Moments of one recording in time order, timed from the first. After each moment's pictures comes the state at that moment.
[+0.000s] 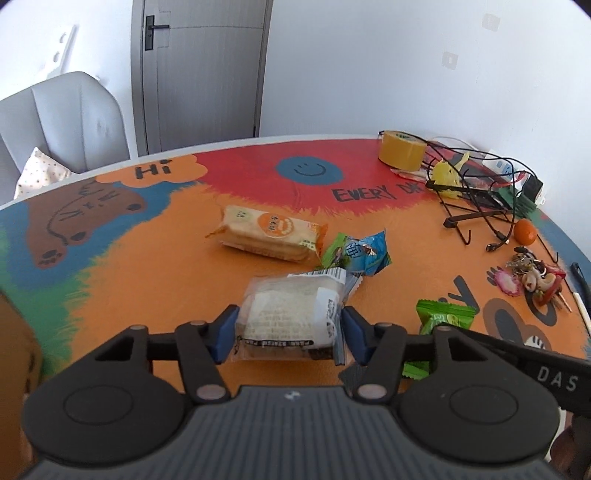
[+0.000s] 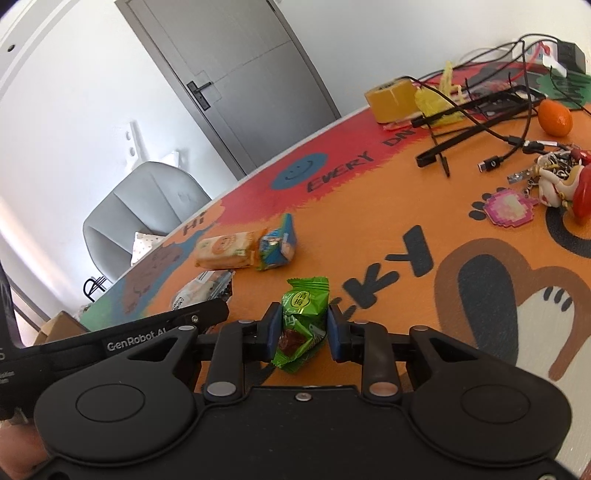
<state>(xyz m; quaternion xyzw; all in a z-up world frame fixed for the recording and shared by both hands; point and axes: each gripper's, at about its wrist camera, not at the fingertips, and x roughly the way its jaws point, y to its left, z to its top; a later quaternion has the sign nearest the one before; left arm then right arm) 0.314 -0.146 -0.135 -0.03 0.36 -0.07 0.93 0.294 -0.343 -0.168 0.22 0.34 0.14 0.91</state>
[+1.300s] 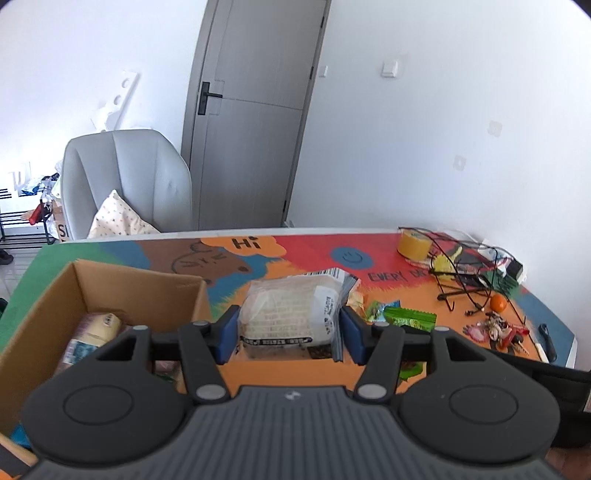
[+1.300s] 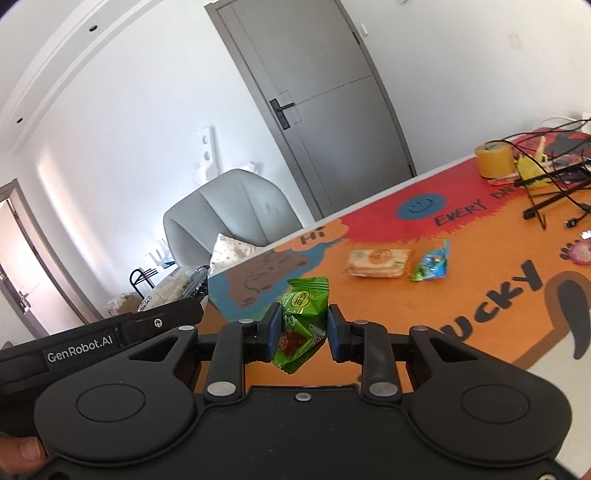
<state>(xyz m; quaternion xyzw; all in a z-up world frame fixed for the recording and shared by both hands) 0.174 -0.044 -0.042 -0.09 0.24 -0.03 0.97 0.218 -0.247 -0.088 0.17 0.26 0.22 0.92</state>
